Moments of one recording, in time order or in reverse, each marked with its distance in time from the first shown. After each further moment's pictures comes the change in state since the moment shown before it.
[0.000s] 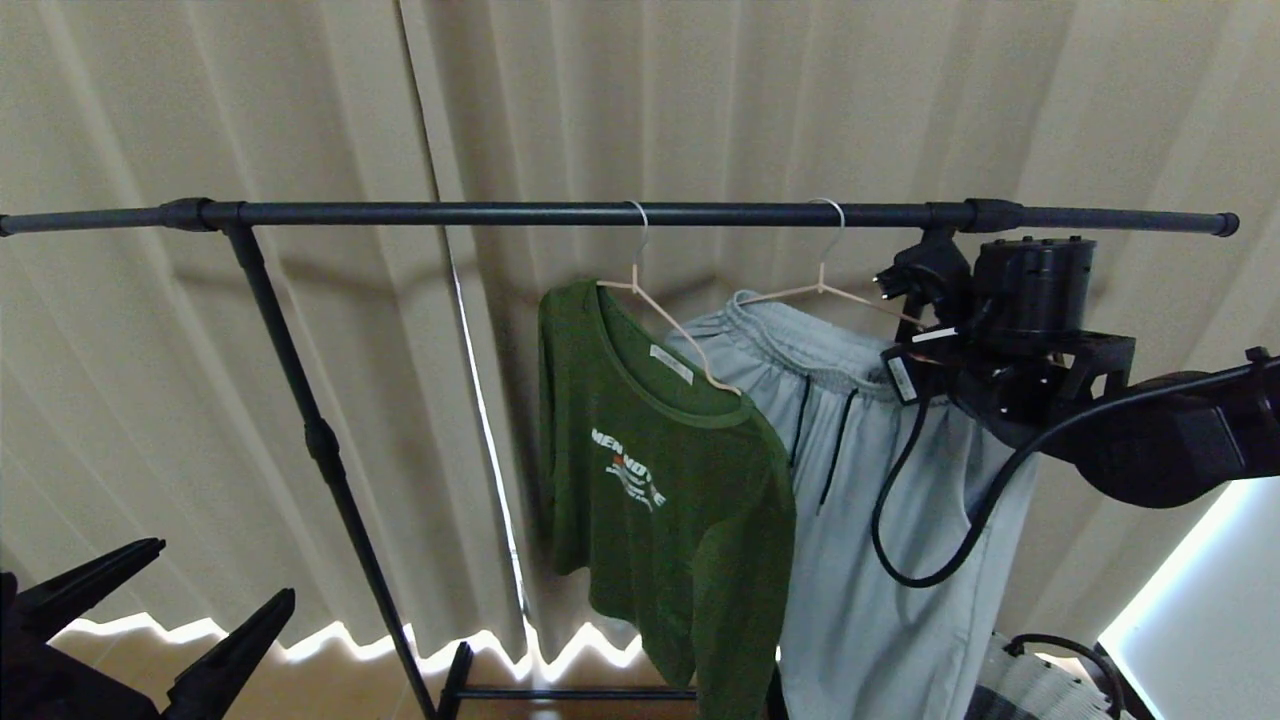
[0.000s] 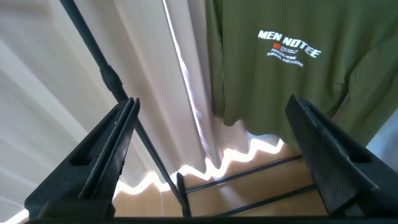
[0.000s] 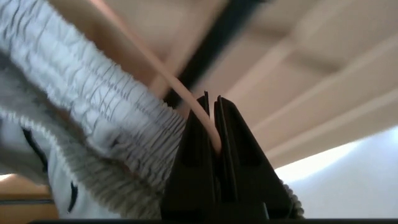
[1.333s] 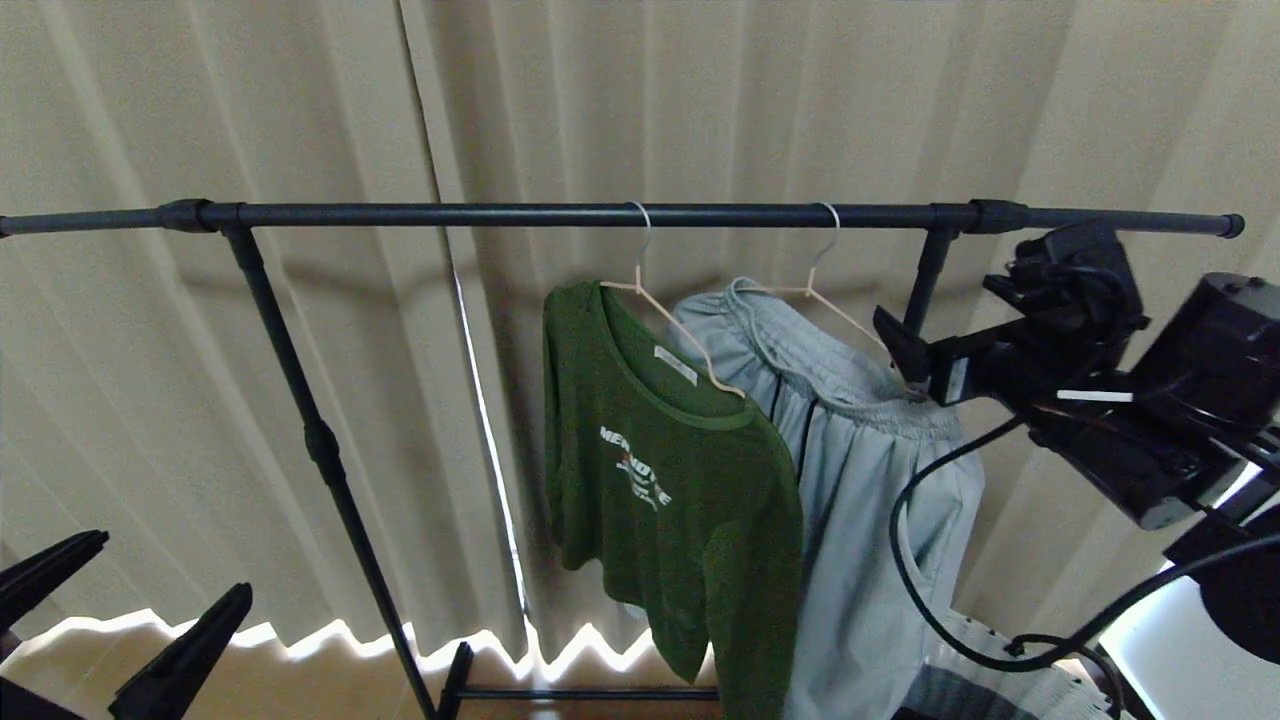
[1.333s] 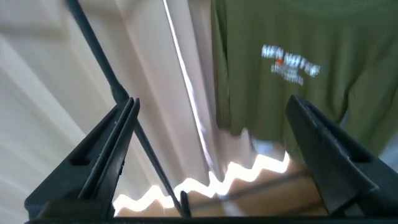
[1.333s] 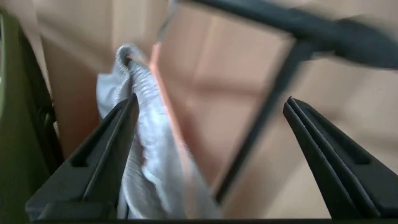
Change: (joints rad) left arm 0.013 -0.138 0.000 0.025 0.013 0.006; right arm -0.024 -0.193 0.428 -0.626 0.399 0.091
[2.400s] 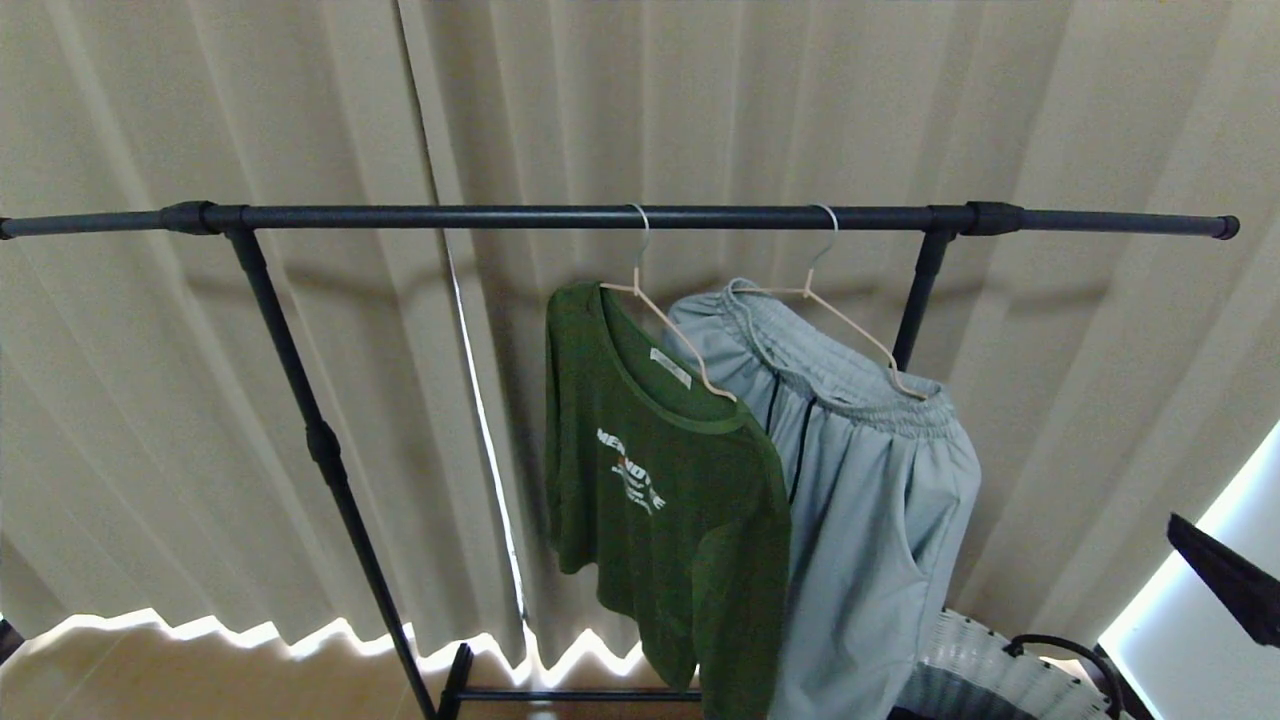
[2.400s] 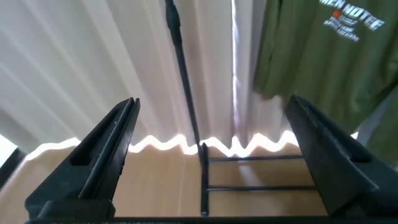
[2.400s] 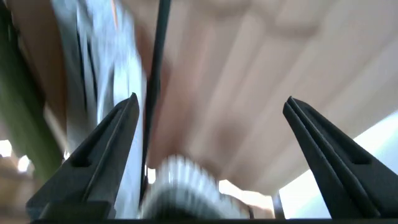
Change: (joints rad) left arm 0.242 -0.719 -0.012 0.833 0.001 -0.079; right arm -0.196 -0.856 0.338 0.806 0.016 0.041
